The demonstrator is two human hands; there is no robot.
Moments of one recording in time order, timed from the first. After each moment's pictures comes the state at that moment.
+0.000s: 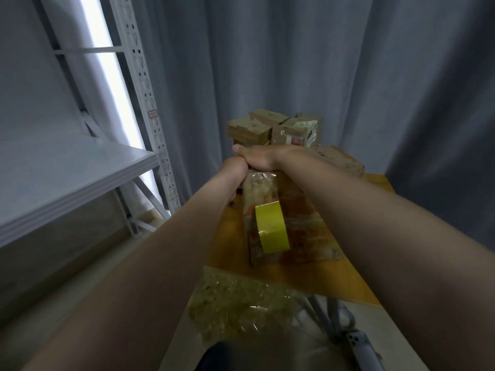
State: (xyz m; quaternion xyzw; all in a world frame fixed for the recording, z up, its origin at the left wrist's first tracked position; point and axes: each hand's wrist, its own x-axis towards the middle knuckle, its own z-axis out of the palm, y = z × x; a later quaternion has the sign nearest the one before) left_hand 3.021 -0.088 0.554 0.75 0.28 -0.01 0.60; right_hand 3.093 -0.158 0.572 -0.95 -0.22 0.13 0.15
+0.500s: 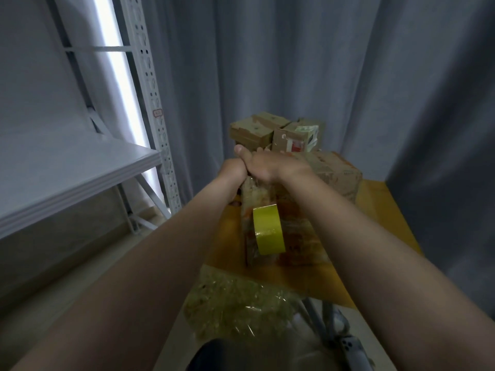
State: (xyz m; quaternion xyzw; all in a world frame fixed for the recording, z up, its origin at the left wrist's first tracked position) left_hand 3.026 -0.081 0.545 0.77 0.24 0.02 0.59; right_hand 3.068 -0.172 0.563 -0.97 -0.22 0.05 0.11
